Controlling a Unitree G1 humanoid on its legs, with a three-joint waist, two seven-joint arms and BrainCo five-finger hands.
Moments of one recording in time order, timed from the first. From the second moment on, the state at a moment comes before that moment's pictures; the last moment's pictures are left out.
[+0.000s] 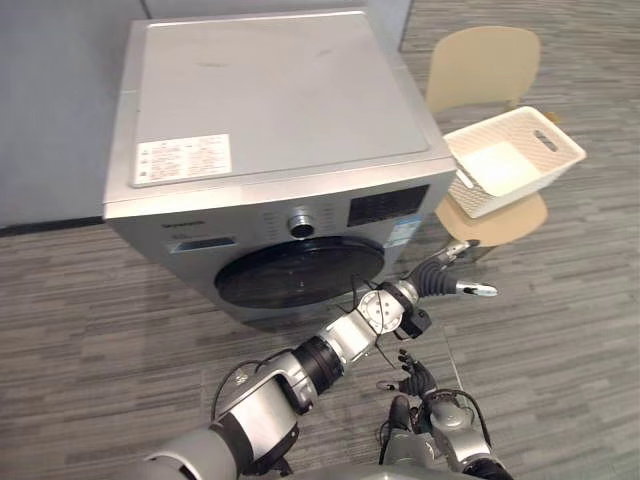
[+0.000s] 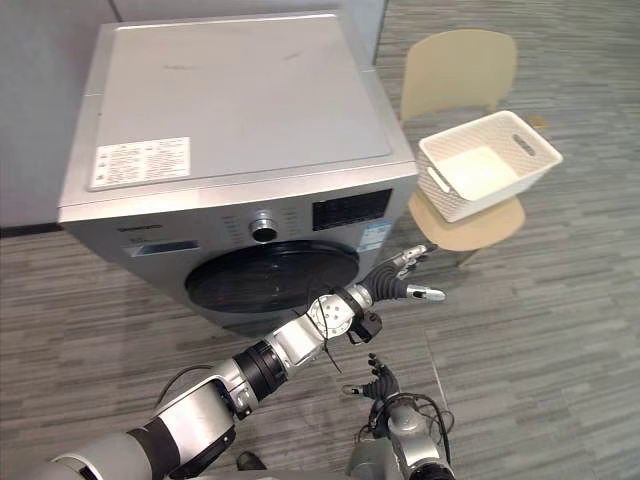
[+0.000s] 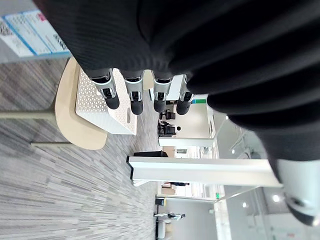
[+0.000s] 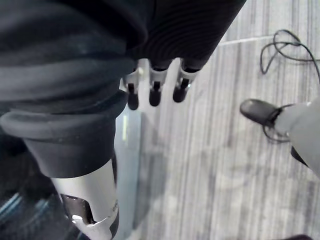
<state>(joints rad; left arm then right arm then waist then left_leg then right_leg) -0.66 -0.10 -0.77 0.58 -0.11 -0.10 -0.04 -0.01 -0.08 0.09 0.82 -0.09 -0.05 0.00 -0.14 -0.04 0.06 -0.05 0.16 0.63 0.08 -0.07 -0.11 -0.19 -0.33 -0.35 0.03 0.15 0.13</state>
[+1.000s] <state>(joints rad) 0.16 0.11 0.06 0.87 0.08 -0.10 0.11 -0.01 -0.10 -0.21 1.04 -0.12 -0.04 -0.04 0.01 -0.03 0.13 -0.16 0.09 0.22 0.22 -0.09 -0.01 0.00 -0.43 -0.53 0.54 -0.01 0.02</state>
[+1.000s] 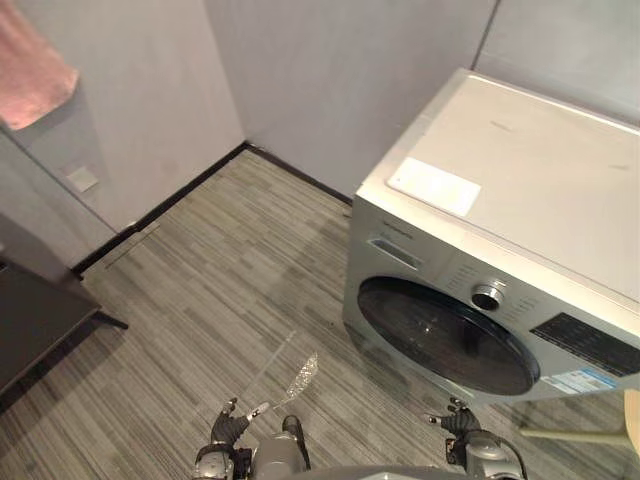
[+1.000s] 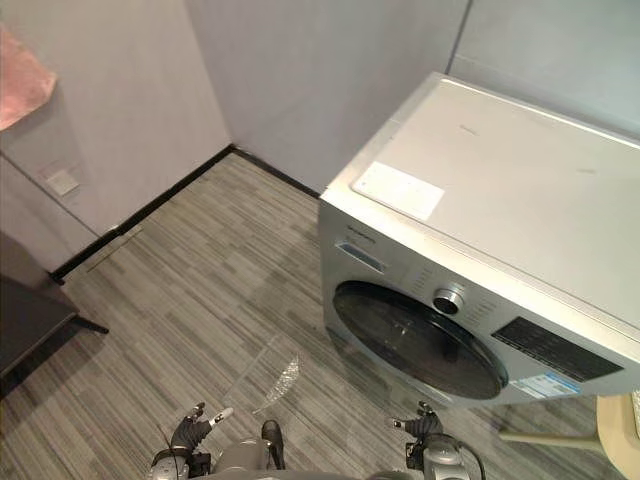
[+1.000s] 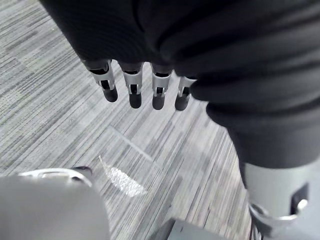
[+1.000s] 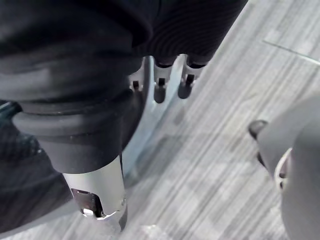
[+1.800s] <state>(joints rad) 0.14 0.06 0.27 0.99 0.17 -0.05 0.11 0.07 0.03 -0.17 0.92 -0.06 -0.06 -0.04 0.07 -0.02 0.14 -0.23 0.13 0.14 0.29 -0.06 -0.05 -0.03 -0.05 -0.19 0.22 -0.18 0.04</state>
